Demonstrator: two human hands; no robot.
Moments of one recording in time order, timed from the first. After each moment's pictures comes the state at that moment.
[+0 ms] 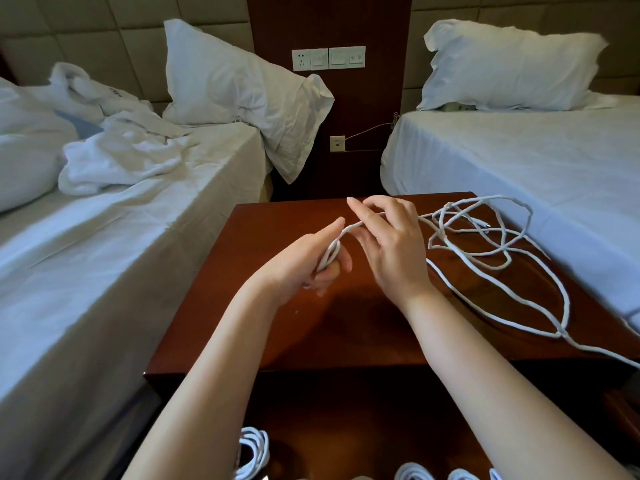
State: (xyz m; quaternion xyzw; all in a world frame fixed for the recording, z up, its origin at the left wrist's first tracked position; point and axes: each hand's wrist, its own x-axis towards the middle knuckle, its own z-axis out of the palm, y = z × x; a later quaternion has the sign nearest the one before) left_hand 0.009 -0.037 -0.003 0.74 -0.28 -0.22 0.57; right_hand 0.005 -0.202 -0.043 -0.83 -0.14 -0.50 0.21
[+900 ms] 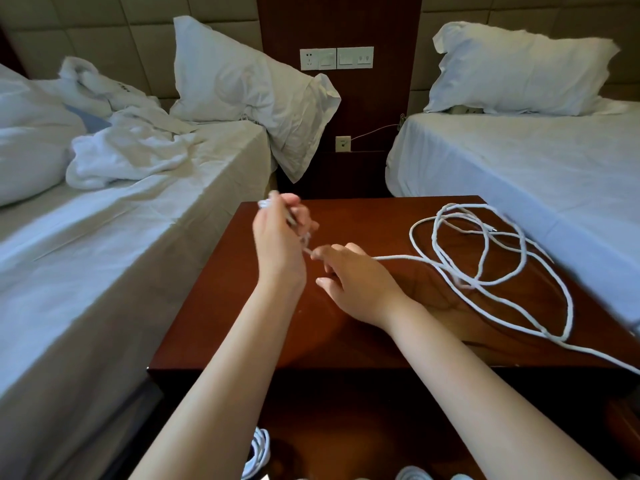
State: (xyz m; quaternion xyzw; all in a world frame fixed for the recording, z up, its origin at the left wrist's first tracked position) left_hand 0.017 -0.048 0.004 0.46 -0.08 0.12 0.88; right_hand -0.010 -0.164 -0.045 -0.94 -0.21 -0.16 0.21
